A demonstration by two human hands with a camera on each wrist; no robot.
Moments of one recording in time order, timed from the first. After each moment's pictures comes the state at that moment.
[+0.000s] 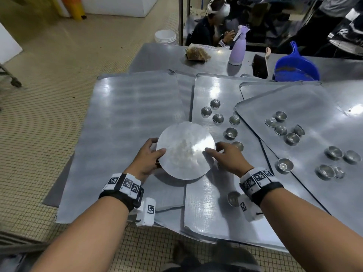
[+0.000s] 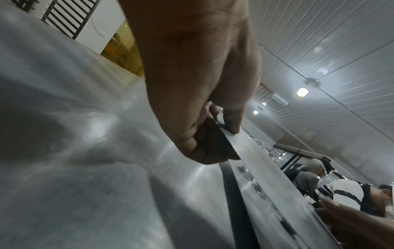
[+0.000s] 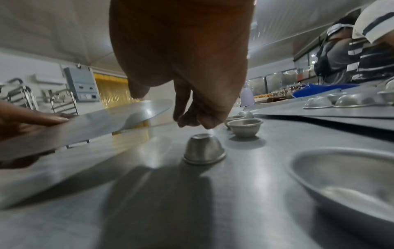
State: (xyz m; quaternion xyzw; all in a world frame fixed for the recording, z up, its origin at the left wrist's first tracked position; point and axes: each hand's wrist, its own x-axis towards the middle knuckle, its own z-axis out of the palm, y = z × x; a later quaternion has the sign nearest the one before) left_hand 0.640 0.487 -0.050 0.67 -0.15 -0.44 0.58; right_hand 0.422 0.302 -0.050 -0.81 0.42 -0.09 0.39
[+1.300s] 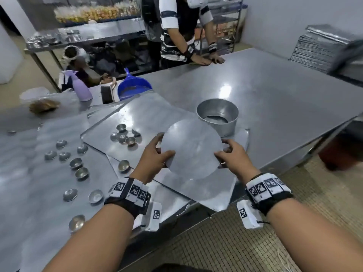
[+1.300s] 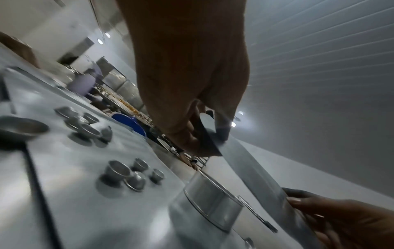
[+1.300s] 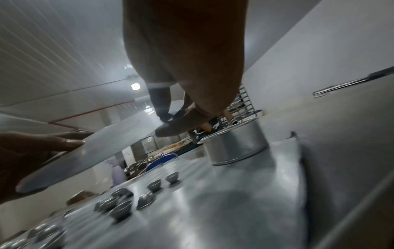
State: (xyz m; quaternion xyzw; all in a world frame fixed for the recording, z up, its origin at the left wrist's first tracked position) left_hand 0.162 0.270 0.026 0.56 -0.47 -0.50 0.46; right_hand -0.105 0.252 0.015 -0.49 0.58 -0.42 0.49
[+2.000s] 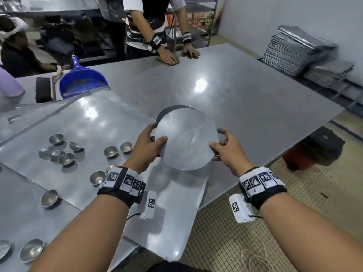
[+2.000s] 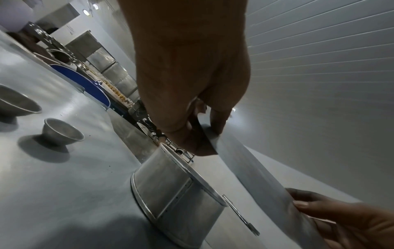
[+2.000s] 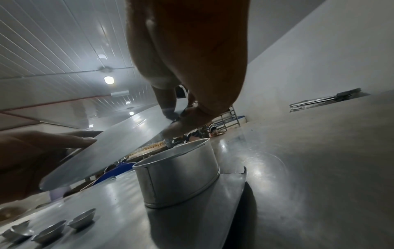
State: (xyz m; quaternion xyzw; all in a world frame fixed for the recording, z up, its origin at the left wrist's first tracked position) left_hand 0.033 0.107 0.006 0.55 -0.49 -0.50 0.45; right_hand -0.228 0.129 0.029 -0.48 0.63 -0.42 0.45
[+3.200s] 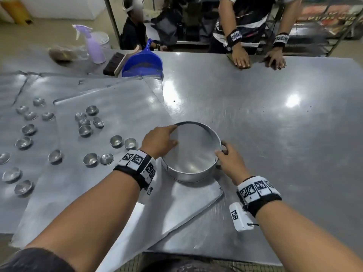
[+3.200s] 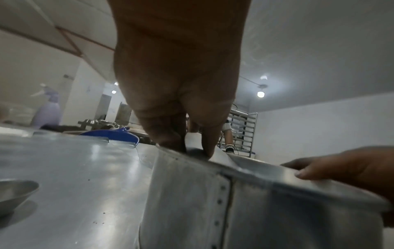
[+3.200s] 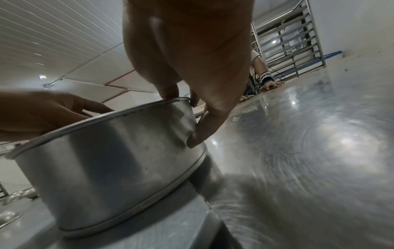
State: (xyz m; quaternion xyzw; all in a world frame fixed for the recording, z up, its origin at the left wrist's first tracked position) left_hand -0.033 -0.020 -0.006 0.82 -0.52 -0.19 0.16; right_hand -0.275 -0.102 -0.044 -0.63 0.53 -0.18 0.54
